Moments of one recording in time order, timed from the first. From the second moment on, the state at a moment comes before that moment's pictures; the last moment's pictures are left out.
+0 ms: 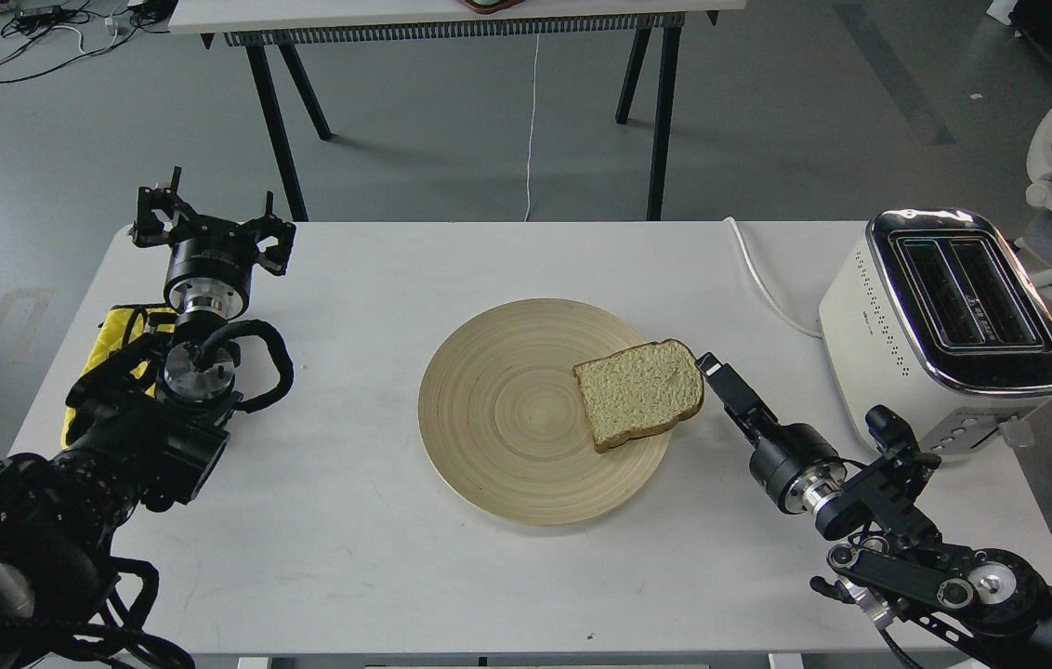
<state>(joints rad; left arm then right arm) -0.82 0.07 -0.58 -0.23 -0.67 -0.49 -0.40 0.50 -0.41 0.17 1.10 -0.81 -0.49 0.34</state>
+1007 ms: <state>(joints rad) -0.82 0.07 -0.58 -0.23 -0.67 -0.49 -0.40 0.52 -0.58 0.45 1.32 -0.80 -0.49 0.34</state>
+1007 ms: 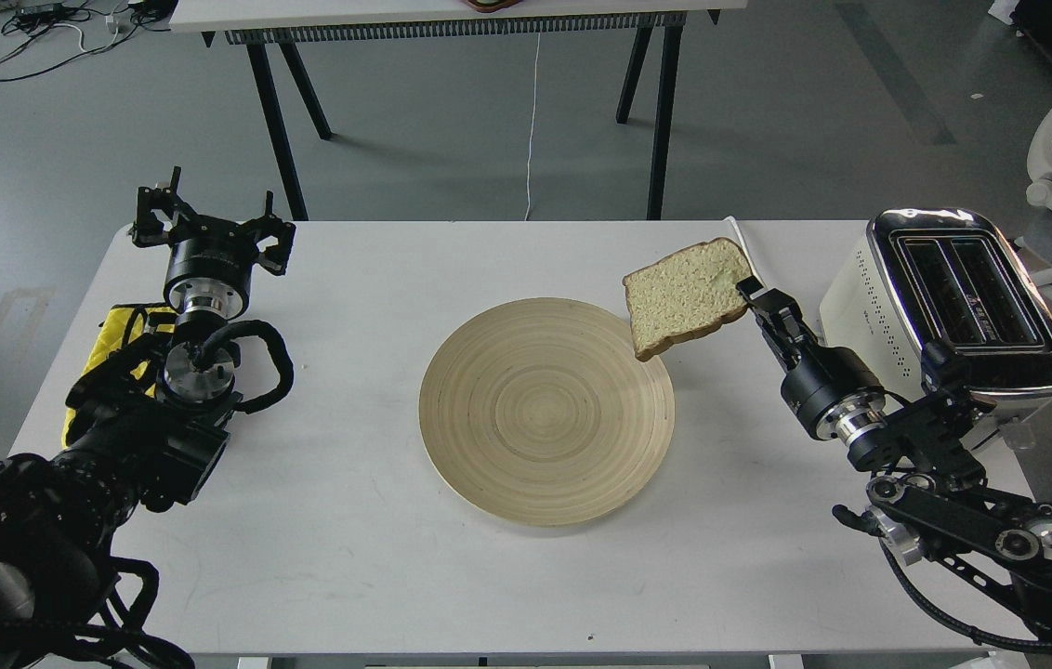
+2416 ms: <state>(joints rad) -0.82 0.07 -0.58 -0.23 -0.67 -0.49 -0.40 0.55 -1.20 0.27 1.32 -1.13 -0.49 0.35</state>
